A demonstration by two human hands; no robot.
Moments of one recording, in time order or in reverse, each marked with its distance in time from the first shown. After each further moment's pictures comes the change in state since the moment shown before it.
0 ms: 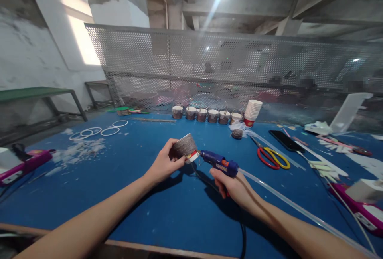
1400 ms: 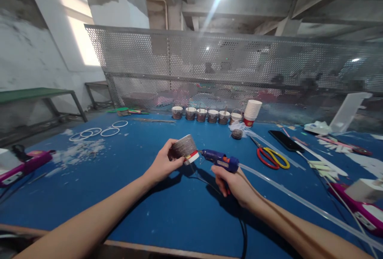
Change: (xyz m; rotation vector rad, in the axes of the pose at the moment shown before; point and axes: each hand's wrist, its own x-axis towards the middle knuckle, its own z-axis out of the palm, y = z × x) left_hand 0.000 0.010 -0.001 -0.091 -0.011 -0.090; right_hand 0.007 0.005 -0.002 0.064 -0.007 0.083
